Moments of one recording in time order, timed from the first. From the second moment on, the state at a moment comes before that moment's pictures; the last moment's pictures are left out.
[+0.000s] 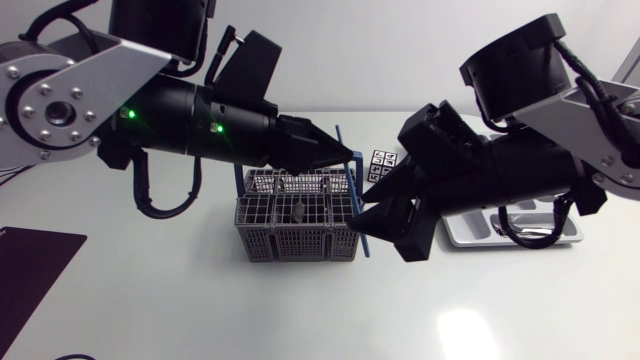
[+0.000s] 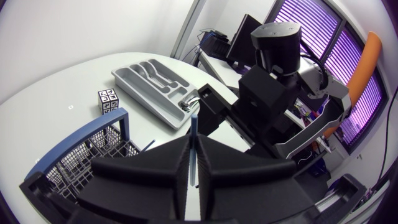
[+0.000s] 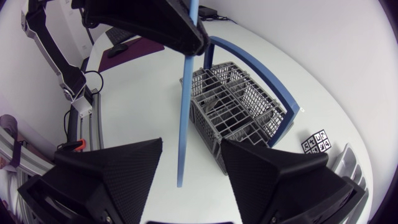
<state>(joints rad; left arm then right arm) -0.64 1.39 1.16 -0.31 0.58 -0.11 0.56 1.23 0.99 -0.58 -0.44 -0.34</state>
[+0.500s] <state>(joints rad) -0.62 1.40 1.18 -0.32 0.61 -0.12 0.57 1.23 0.99 -0.56 -0.46 -0.32</state>
